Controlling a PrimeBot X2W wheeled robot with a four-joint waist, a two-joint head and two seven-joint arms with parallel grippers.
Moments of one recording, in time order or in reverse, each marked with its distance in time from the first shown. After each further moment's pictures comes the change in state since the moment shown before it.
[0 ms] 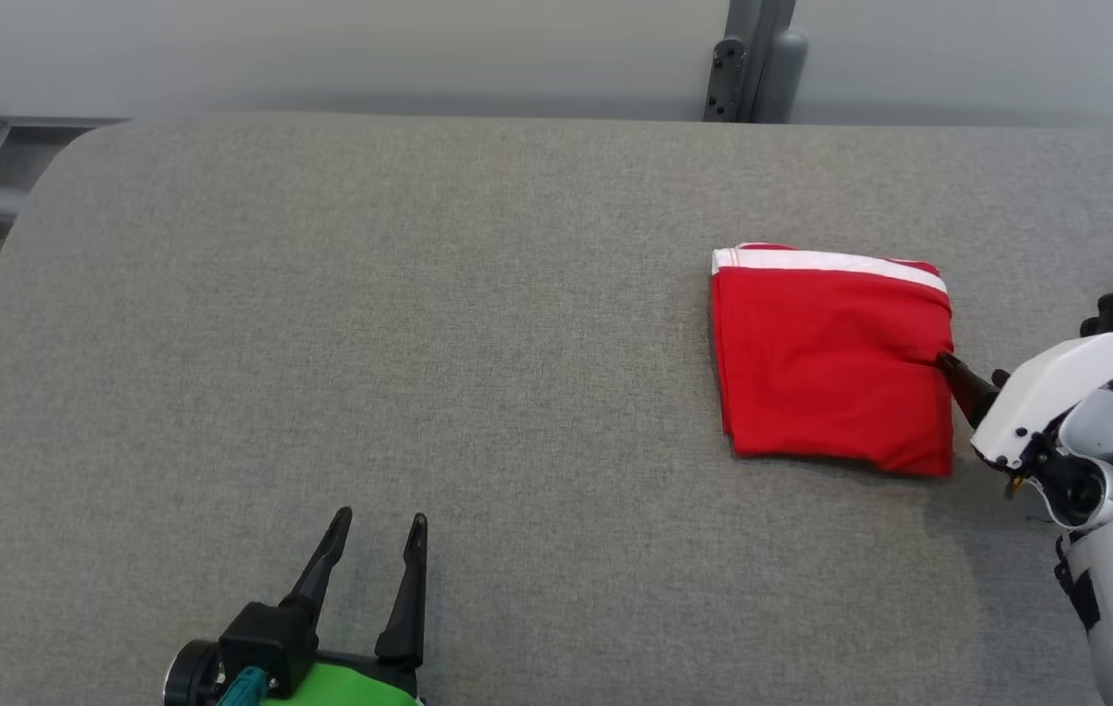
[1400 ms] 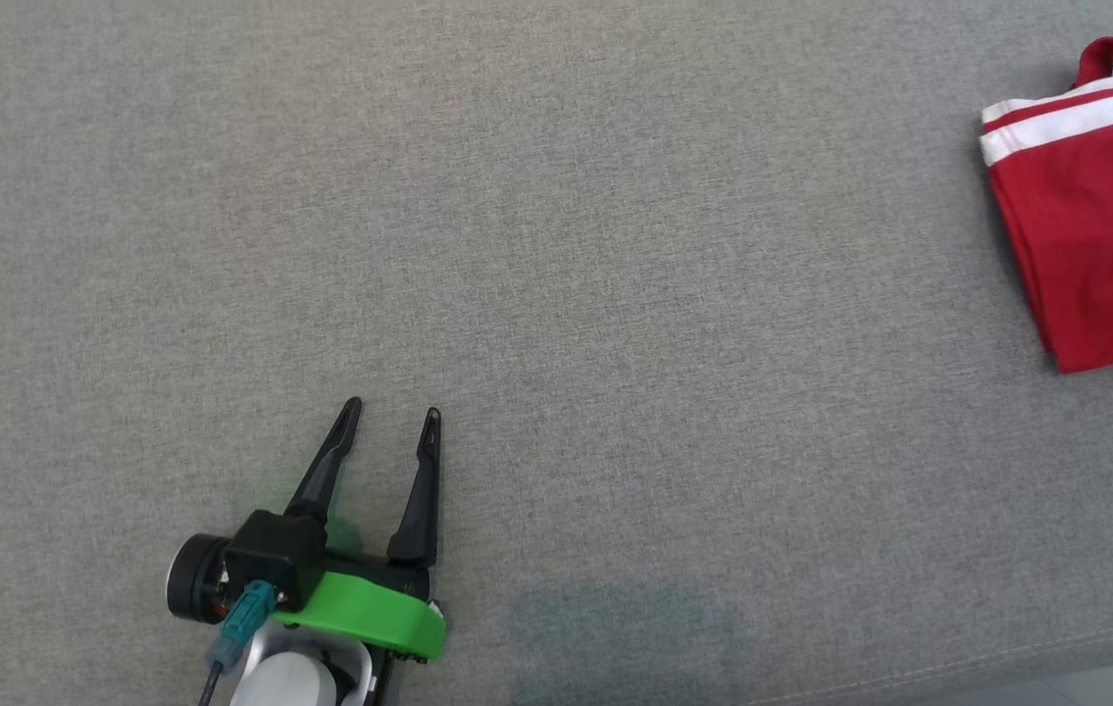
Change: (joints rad) left arm -0.156 -0.002 -0.049 -0.034 0.000 0.038 0.000; right arm -0.212 -0.504 0.231 -0.154 0.158 0.000 0.366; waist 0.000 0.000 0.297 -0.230
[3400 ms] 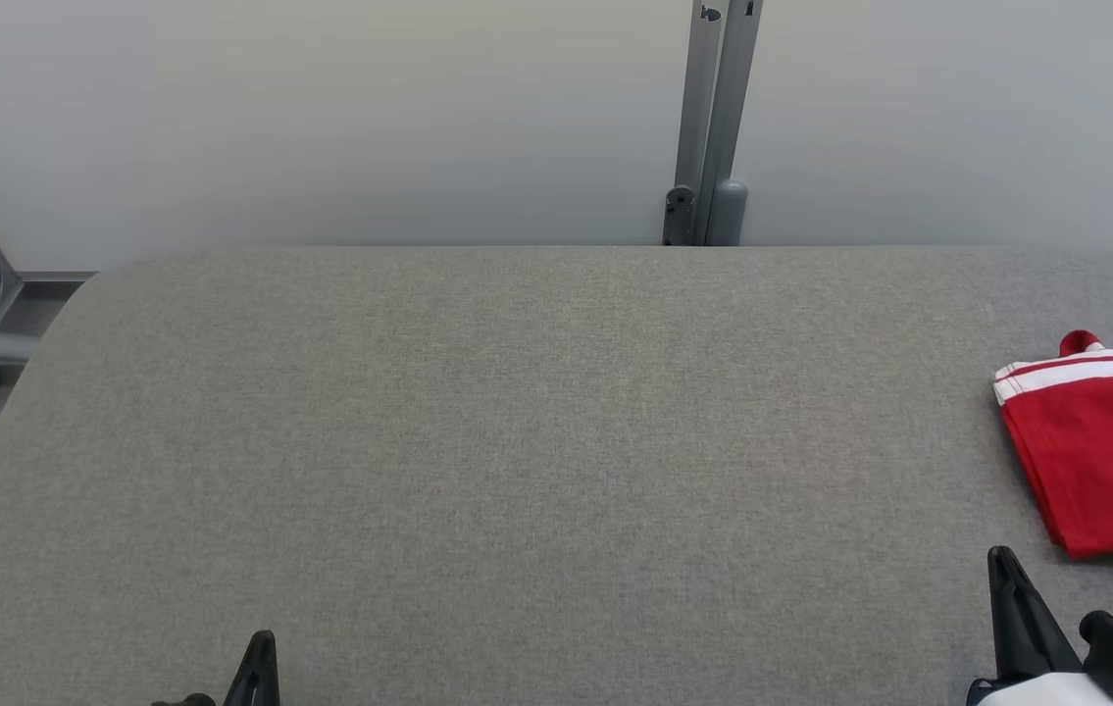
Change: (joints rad) left arm 0.262 0.013 0.238 0.155 0.027 0.002 0.007; right arm 0.868 0.689 -0.286 -0.318 -0.610 0.001 -1.026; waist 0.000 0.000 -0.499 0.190
